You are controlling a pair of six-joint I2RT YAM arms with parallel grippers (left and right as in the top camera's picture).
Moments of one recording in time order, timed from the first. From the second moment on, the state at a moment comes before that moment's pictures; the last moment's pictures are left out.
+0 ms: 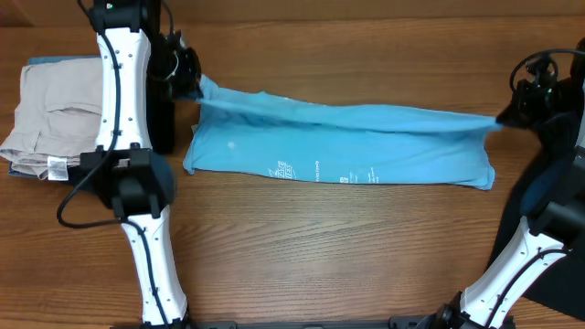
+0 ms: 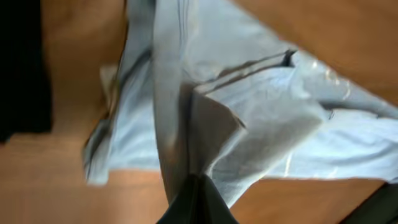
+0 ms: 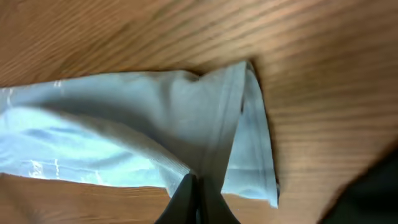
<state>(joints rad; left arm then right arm) 0.05 2.45 2.60 -1.69 0.35 -0.23 -0.48 2.26 2.15 -1.52 -0.37 -0.14</state>
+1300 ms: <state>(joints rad) 0.05 2.38 2.20 -1.69 0.12 -0.24 -0.48 2.24 1.93 -1.48 -0.15 0.09</state>
